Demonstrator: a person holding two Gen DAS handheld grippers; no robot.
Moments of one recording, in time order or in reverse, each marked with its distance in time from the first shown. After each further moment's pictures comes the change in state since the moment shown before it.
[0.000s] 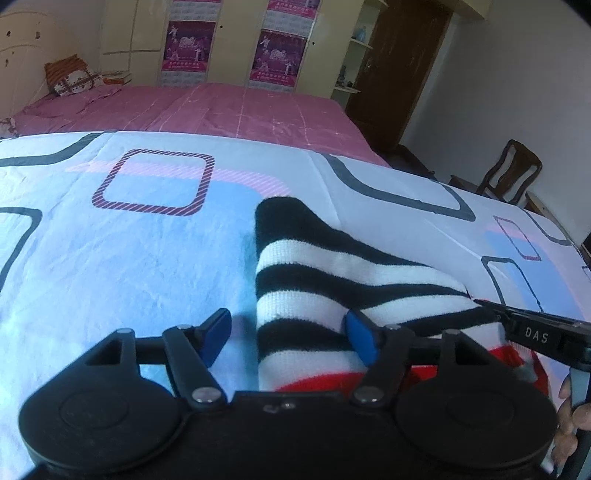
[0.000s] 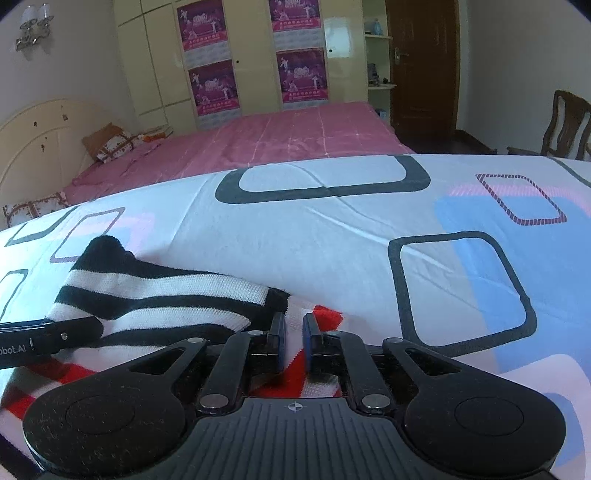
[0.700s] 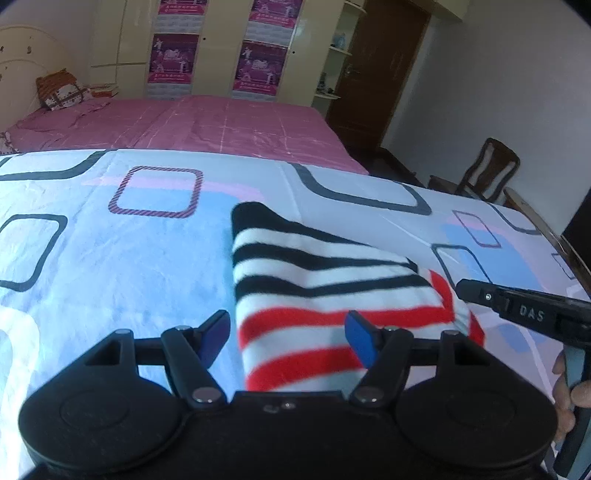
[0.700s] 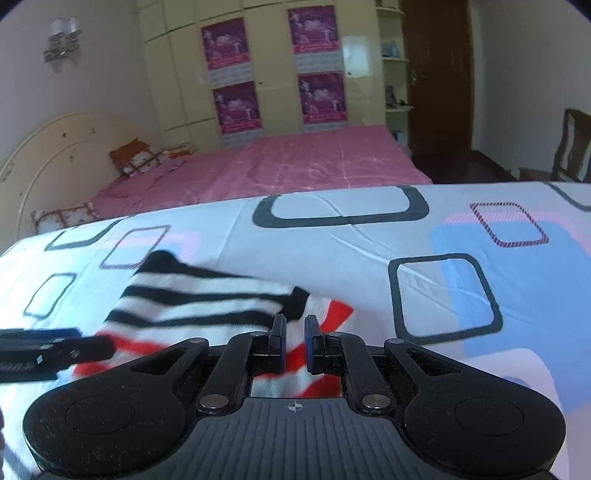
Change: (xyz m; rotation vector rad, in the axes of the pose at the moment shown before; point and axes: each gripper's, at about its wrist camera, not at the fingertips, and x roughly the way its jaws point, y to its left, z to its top) left arm -0.068 -0.015 -0.020 0.052 -0.023 -0.047; right arm -0.080 0.011 -0.010 -0.050 -0.068 0.075
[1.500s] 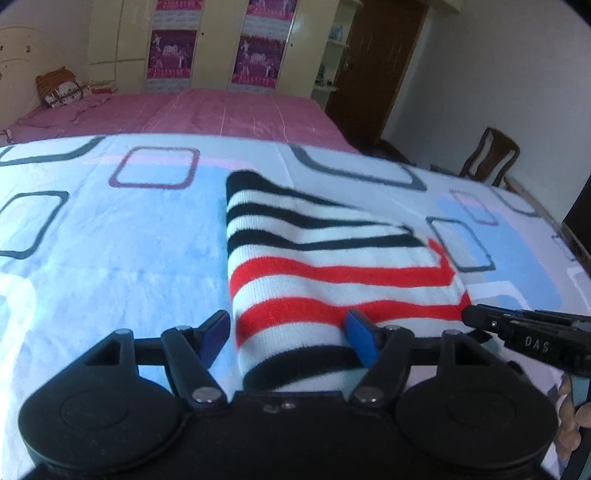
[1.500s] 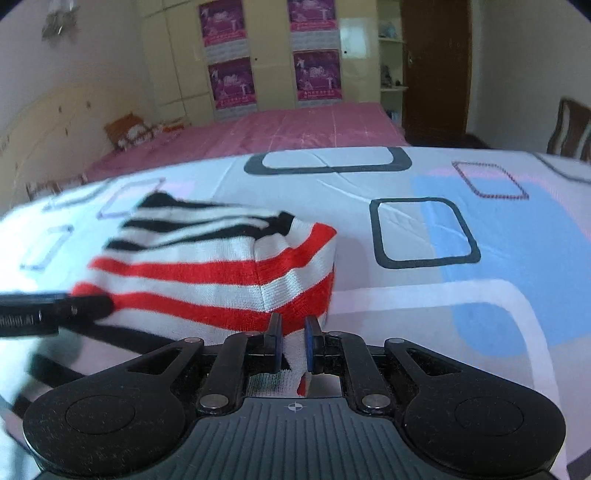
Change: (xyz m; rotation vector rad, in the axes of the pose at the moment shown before) left arm -0.012 -0.006 -0.029 0.007 0.004 0.004; right arm -0.020 -0.008 -0.040 0.029 0.064 -0.019
